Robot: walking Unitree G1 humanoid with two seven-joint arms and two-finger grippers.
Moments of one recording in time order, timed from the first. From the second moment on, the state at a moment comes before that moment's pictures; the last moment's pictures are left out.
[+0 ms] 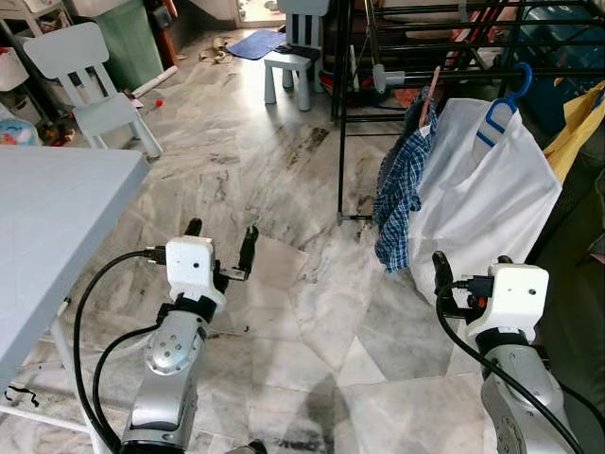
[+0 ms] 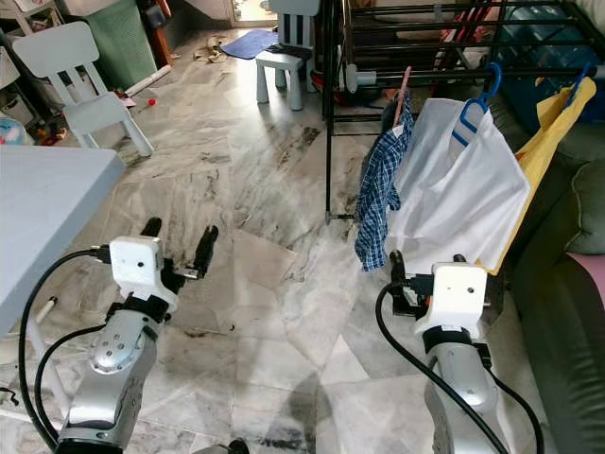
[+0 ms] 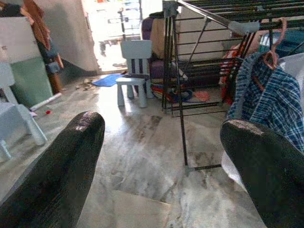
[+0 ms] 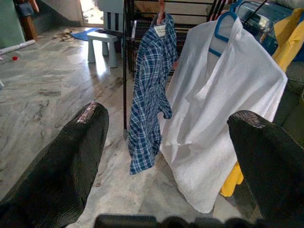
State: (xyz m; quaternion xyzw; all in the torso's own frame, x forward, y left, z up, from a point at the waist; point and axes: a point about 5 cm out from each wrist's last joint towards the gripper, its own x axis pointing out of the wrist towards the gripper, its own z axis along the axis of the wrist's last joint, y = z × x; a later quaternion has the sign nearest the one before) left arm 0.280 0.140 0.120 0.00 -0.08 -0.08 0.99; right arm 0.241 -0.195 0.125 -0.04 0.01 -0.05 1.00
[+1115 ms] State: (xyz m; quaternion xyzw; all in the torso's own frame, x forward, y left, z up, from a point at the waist) left arm 0.282 0.129 0.104 -0.01 -0.05 -0.12 0.99; right arm 0.255 -0.188 0.121 -0.03 0.00 -0.05 1.00
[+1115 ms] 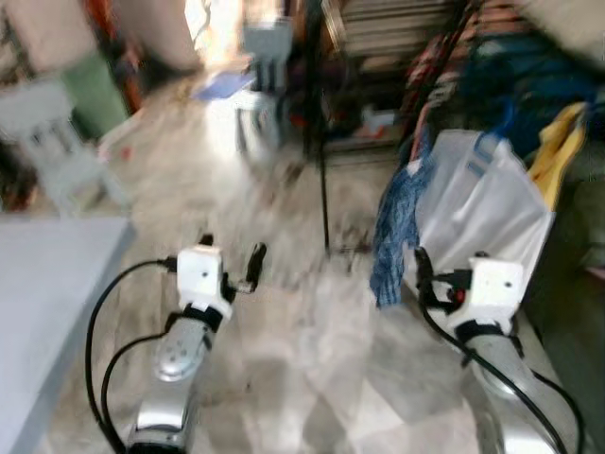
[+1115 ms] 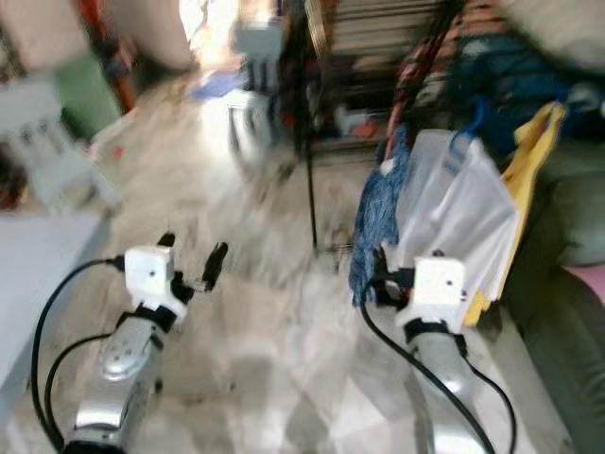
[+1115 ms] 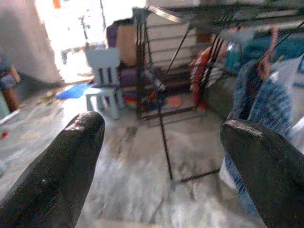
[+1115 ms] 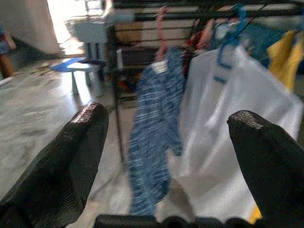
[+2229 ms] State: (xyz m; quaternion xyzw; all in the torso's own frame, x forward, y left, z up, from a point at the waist) left arm 0.277 0.124 0.090 -0.03 -0.03 -0.07 1.00; right arm 0.262 -0.190 0.111 -0.07 0.03 -0.01 1.00
